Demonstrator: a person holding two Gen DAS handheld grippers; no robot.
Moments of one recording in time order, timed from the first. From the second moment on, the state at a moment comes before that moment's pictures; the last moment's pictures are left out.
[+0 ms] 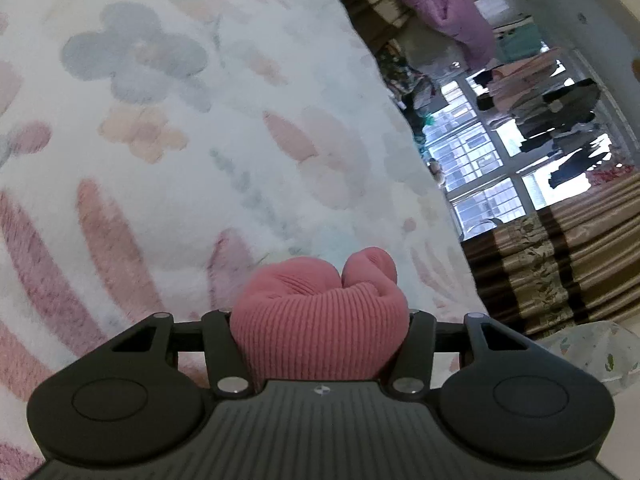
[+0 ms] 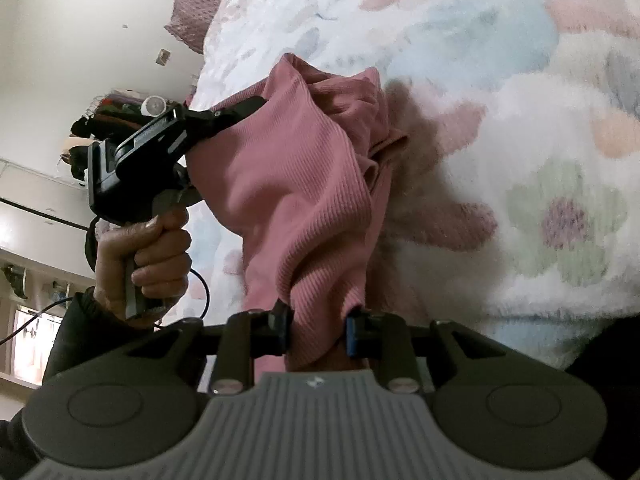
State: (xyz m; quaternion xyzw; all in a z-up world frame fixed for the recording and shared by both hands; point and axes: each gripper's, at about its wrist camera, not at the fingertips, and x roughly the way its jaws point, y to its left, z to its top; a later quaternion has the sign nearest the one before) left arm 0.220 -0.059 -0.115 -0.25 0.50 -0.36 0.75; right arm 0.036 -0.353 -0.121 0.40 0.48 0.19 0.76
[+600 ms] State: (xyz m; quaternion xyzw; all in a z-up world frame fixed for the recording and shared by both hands) left arm 0.316 -0.200 -0.058 -0.24 0.47 -0.41 0.74; right arm 0.071 -0.466 -0.077 0.39 0.40 0.17 0.81
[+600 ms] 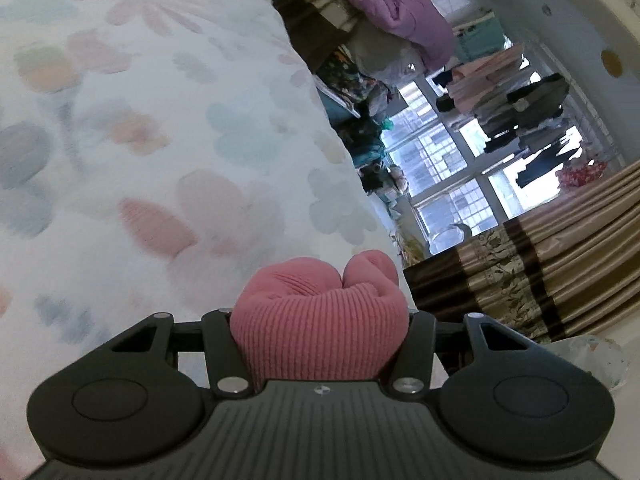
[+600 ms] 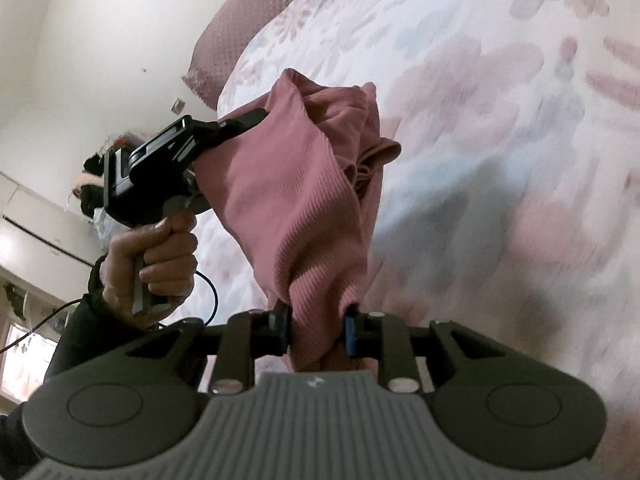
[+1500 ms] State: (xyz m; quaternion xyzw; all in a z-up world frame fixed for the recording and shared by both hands) left arm 0.399 -0.237 -0.105 -0.29 0.42 -0.37 0.77; right arm 0.089 -0.535 -0.135 0.26 0.44 0.05 0.86
